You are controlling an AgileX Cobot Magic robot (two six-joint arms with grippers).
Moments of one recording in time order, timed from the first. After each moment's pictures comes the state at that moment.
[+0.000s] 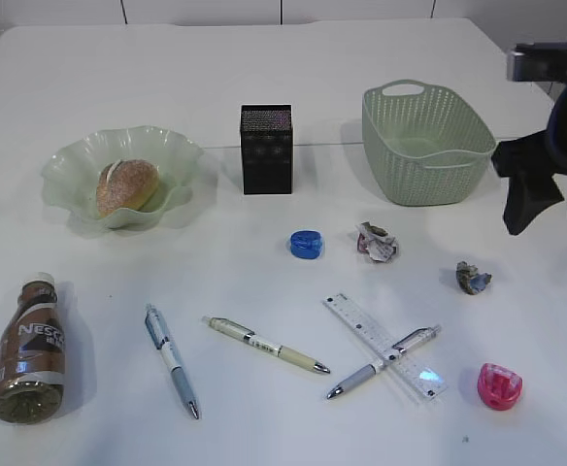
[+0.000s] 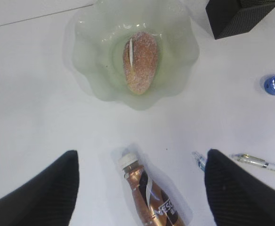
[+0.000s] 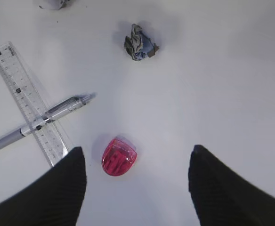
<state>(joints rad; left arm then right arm) -0.17 1.58 -1.76 -0.03 1.26 0.00 0.11 1.58 -1.29 0.01 1.17 0.08</state>
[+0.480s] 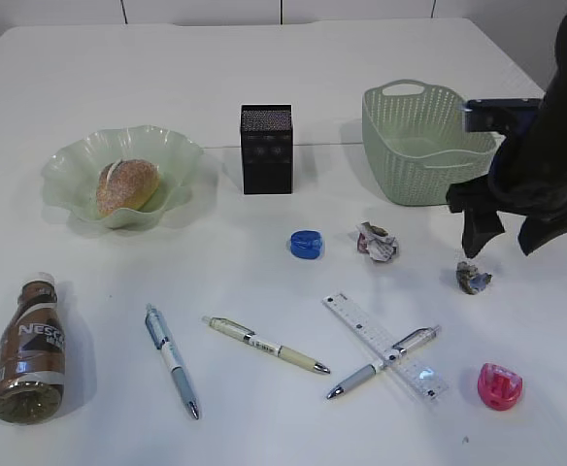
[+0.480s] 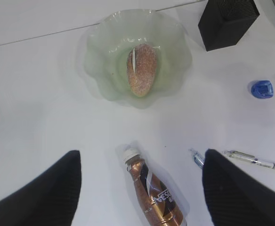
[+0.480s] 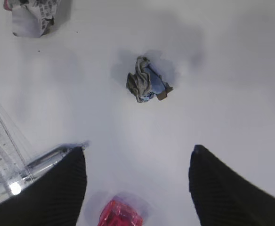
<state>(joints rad) -0.17 1.40 -1.70 -0.03 1.26 0.00 0.11 1.81 -1.30 0.02 0.96 0.08</state>
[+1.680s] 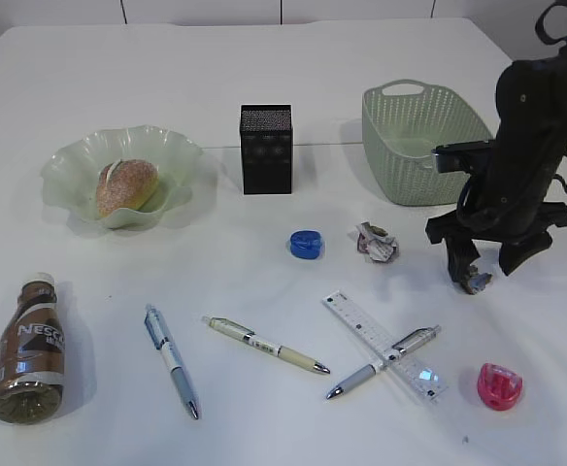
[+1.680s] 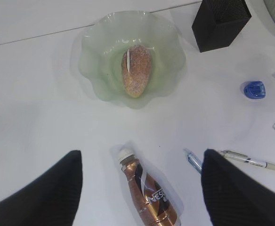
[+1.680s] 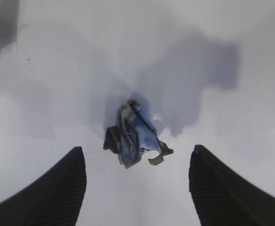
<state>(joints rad) -0.17 1.40 -1.69 -0.05 1.26 0.00 0.11 2.06 -1.41 -0.04 0.93 0.08</state>
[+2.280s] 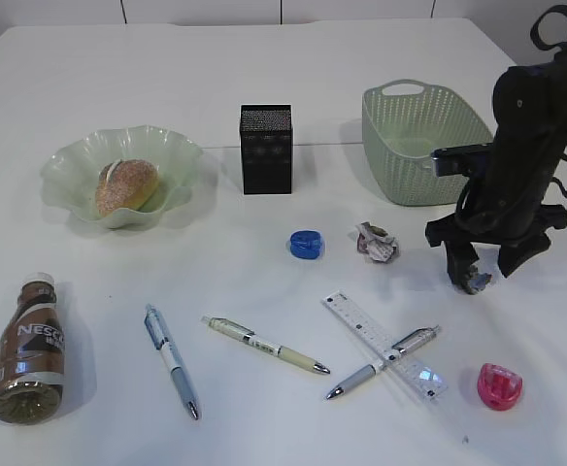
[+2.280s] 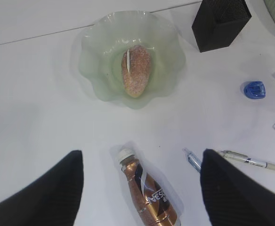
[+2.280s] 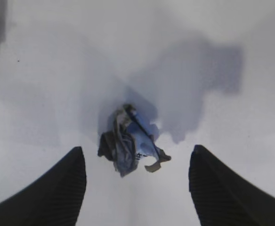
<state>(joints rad) -0.17 1.40 -1.69 -0.05 1.26 0.00 0.11 2.08 -1.42 -0.06 0.93 0.08</state>
